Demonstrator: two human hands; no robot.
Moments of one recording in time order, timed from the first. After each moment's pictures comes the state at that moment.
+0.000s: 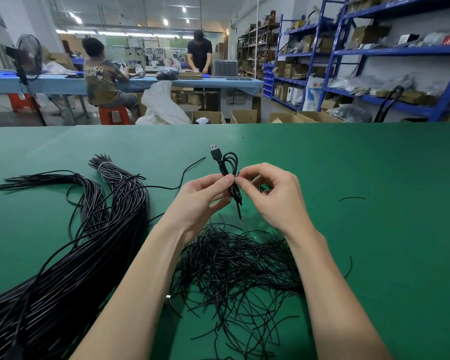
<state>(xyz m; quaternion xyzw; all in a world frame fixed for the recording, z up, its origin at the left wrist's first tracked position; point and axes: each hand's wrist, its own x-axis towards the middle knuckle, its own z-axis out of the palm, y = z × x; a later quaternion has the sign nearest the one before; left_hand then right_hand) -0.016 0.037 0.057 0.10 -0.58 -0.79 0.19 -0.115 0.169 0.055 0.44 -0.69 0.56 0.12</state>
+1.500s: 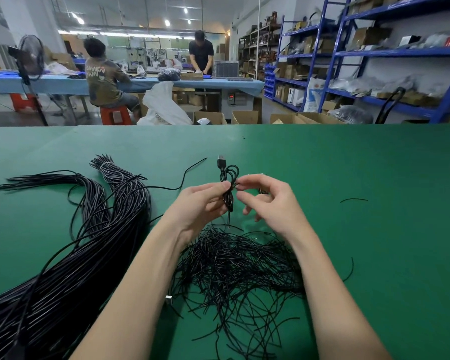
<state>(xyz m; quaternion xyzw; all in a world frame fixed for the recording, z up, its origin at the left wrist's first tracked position) -0.015 0.032 0.053 0.17 -0.56 -0.80 0.16 -0.116 0.172 0.044 0.36 -0.70 0.62 -0.08</state>
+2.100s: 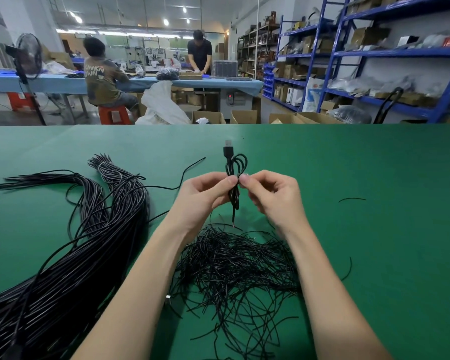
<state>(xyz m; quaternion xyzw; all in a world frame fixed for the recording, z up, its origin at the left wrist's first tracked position) -0.016 0.038 0.053 0.07 -0.61 -0.75 0.25 -0.112 0.168 0.051 0.35 -0.63 0.69 -0.05</state>
